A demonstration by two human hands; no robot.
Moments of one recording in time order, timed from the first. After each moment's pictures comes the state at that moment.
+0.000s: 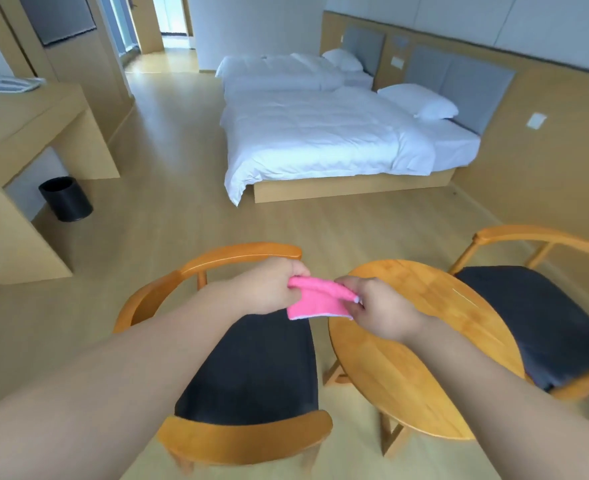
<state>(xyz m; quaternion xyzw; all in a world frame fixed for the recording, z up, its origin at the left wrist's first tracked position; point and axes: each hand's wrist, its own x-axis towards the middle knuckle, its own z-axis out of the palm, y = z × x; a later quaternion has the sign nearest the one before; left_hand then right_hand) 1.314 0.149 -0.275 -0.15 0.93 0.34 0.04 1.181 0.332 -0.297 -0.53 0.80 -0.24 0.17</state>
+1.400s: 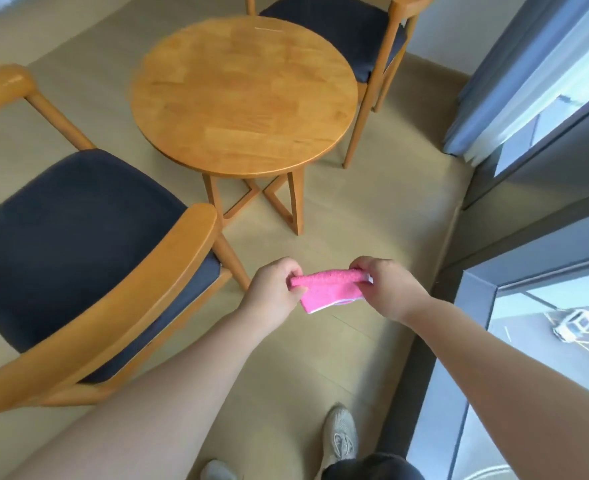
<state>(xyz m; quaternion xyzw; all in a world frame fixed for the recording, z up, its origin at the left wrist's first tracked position) 1.443 0.358 -0.626 0.05 0.89 0.39 0.20 1.457 0.574 -0.611 0.02 0.95 -0.24 0.20</state>
